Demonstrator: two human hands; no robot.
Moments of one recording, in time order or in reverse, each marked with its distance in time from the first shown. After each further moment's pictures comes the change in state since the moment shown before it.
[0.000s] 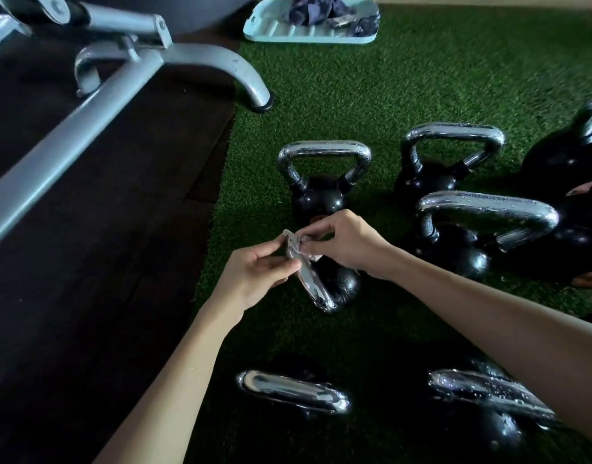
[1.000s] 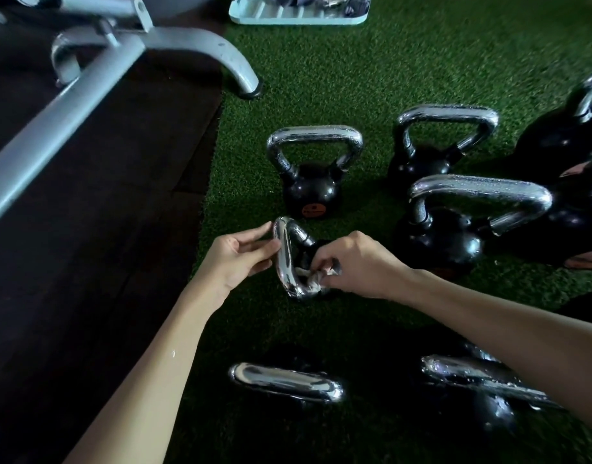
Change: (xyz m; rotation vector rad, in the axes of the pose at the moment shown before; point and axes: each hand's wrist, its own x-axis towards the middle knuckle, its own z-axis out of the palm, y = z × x) left_hand 0.016 -0.003 -0.014 -0.125 0.012 -0.059; right_hand -0.033 0.038 0.004 -0.439 -0.118 -0.098
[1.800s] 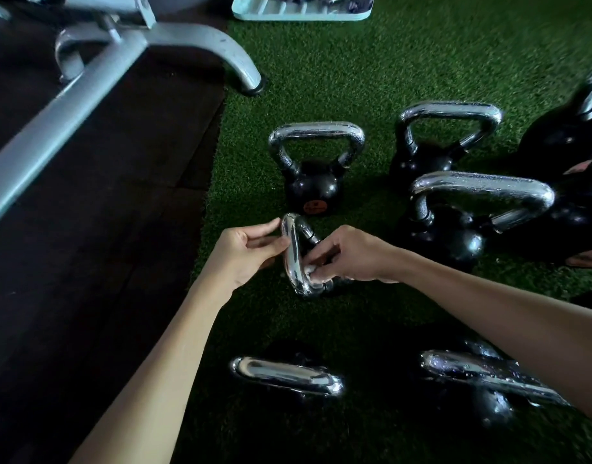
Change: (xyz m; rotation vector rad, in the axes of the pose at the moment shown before) left_hand -0.006 0.005 0.012 0.127 0.005 0.042; right_hand 0.014 0.006 -0.004 0.469 -0.211 0.089
